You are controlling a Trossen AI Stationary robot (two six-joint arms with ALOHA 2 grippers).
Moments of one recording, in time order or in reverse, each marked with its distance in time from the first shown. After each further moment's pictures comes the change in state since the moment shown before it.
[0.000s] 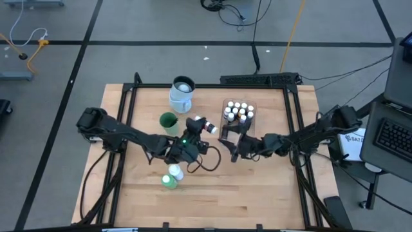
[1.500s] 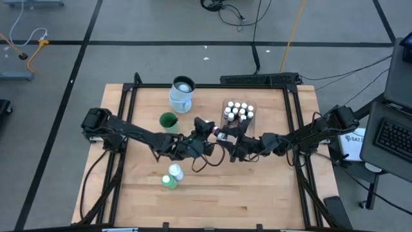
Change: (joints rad) left arm 0.051 0.054 0.002 0.079 0.236 -0.084; right arm -0.031 0.046 0.002 0.048 -0.084 -0.155
